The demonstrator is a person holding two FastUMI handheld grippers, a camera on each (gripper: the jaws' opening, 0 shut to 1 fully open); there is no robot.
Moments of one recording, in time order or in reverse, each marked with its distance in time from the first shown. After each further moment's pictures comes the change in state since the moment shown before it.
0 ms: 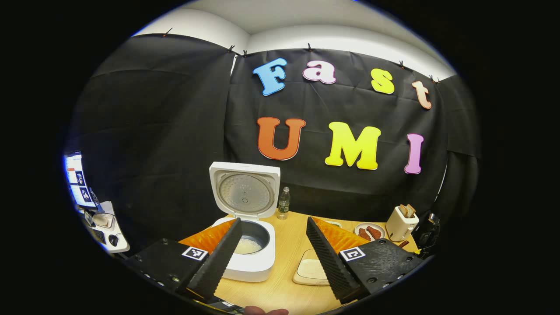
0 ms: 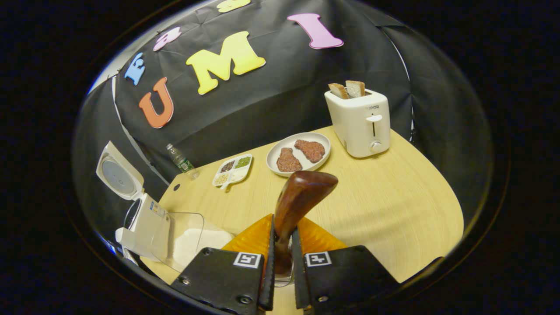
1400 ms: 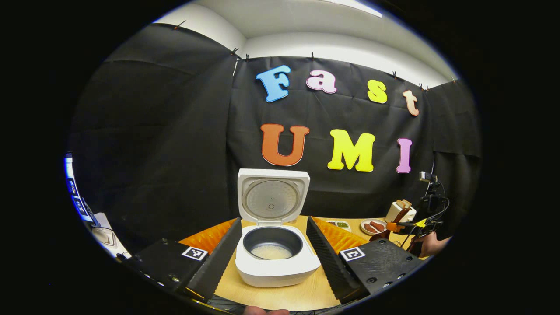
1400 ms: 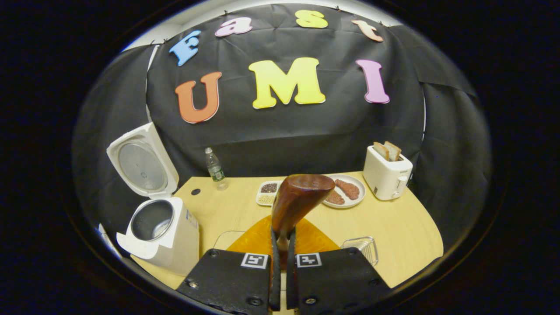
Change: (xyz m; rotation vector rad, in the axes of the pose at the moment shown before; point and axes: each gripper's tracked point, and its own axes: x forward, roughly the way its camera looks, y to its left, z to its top) left arm -0.008 0.150 -0.003 0.019 -0.050 -0.130; right arm -0.043 0.220 0.015 -0.275 -0.164 -0.091
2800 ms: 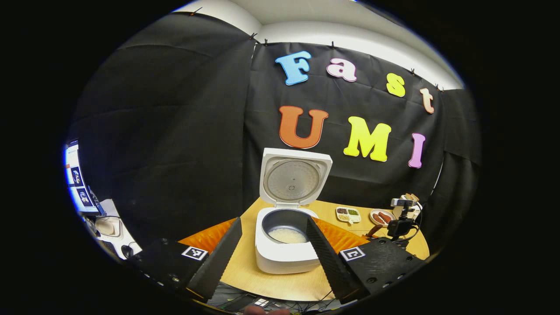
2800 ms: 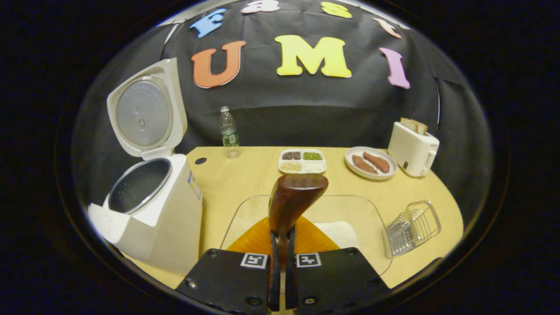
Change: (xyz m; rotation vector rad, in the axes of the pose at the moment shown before) left arm -0.020 0.046 -0.022 -0.053 0.134 0.079; right arm 0.065 0.074 -0.103 0.046 0.095 0.050
